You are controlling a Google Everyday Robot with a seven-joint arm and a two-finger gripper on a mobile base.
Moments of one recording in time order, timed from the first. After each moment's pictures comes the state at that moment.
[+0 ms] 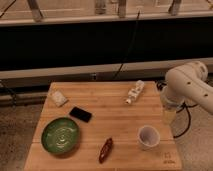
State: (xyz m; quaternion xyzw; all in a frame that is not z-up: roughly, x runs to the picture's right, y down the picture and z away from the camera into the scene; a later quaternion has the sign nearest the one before) arm 0.285 0.106 0.684 -0.28 0.02 0.02 0.96
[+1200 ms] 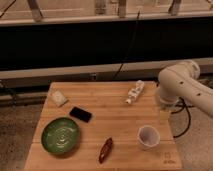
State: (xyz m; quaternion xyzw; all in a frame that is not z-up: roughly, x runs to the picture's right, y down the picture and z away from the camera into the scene) arm 0.240 0.104 0.681 -0.29 0.02 0.00 0.96
